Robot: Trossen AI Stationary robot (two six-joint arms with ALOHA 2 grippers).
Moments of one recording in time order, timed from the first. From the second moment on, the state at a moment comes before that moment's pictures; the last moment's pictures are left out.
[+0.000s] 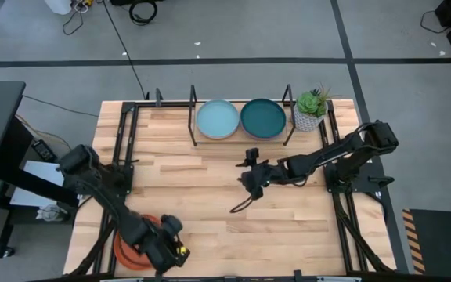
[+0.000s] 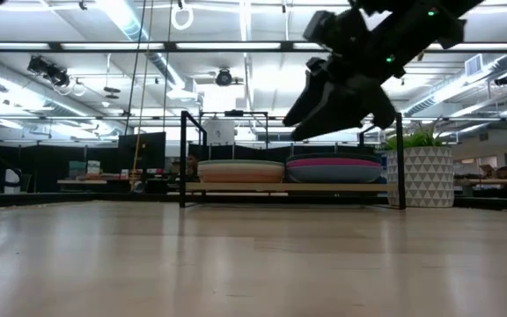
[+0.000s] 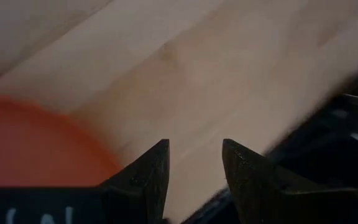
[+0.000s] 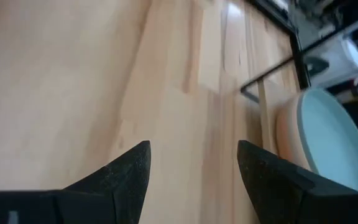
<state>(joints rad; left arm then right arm) -0.84 1.72 1.21 -0.71 -0.21 -1.78 0.19 1.58 0.84 0.05 0.44 -0.37</state>
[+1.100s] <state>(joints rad) -0.84 1.99 1.50 -1.08 0.05 -1.68 0.27 1.57 0.74 0.26 0.44 -0.40</state>
